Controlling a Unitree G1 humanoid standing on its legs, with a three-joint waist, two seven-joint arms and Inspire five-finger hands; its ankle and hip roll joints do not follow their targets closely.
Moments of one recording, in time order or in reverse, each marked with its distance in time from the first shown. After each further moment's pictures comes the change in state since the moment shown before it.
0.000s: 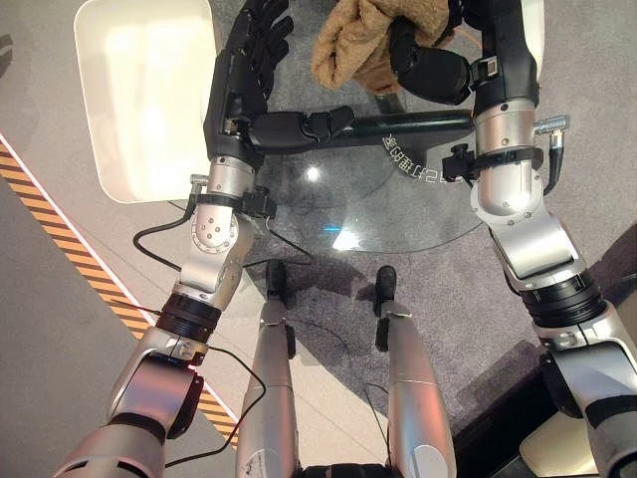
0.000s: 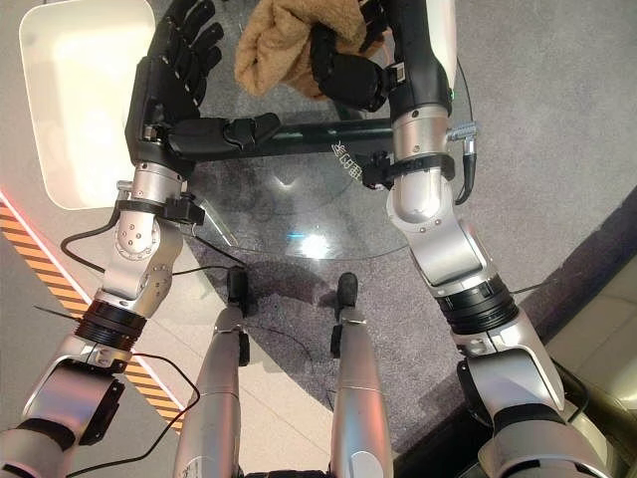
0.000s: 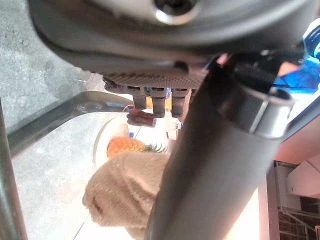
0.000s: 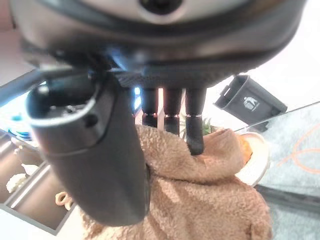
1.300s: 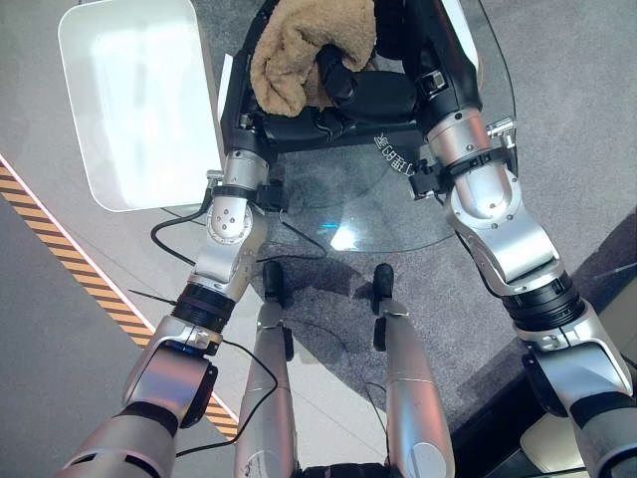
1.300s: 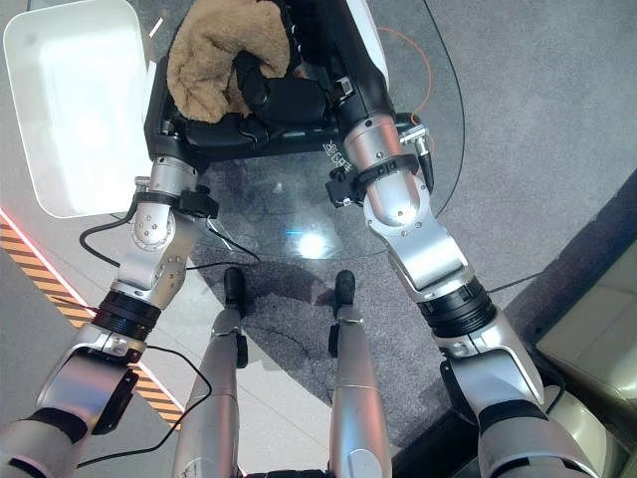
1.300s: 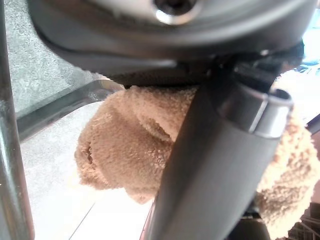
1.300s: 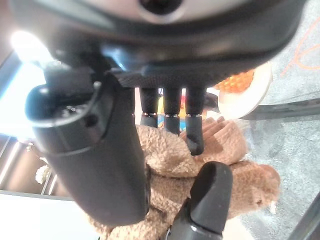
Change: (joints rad) left arm -0.060 -0.063 -0.008 0.085 -0.005 0.011 -0.001; right arm -0.007 0.078 0.036 -0.039 0.201 0.000 0.199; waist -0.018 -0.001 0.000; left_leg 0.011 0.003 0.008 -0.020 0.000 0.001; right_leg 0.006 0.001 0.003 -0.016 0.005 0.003
